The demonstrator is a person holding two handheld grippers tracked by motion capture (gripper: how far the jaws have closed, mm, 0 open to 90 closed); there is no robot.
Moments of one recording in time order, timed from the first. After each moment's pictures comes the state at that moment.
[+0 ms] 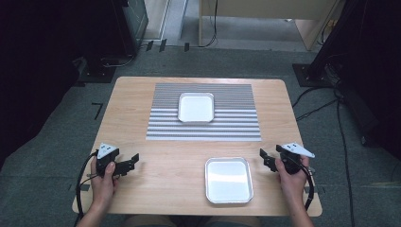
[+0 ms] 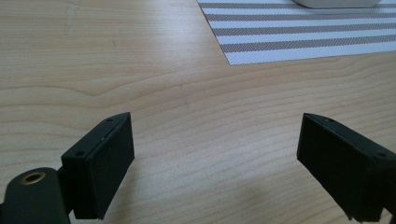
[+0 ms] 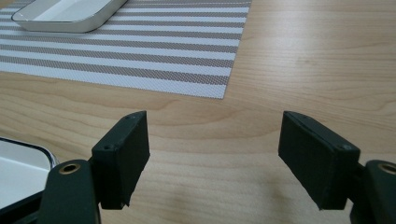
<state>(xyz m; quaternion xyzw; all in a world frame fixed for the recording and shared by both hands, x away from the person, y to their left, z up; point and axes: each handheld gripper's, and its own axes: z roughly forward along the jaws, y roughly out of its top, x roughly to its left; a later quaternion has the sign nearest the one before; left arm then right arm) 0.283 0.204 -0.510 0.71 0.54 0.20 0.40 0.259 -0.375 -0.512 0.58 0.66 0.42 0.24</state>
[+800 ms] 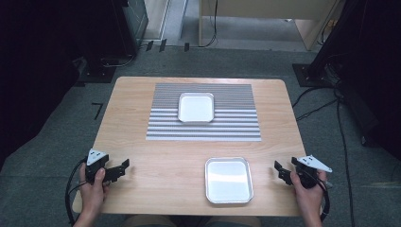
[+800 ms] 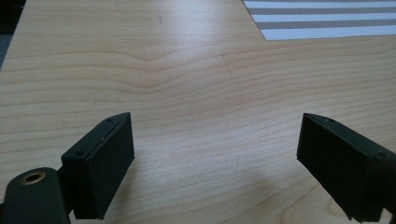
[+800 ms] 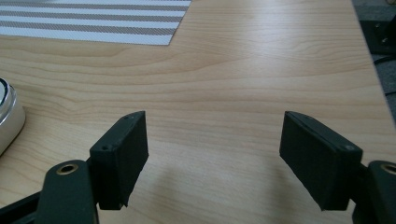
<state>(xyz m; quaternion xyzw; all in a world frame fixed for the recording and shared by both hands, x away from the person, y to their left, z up) 0.265 0.233 -0.512 0.71 0.56 0.21 0.37 0.217 -0.415 -0.522 0.60 0.66 0.38 0.25</state>
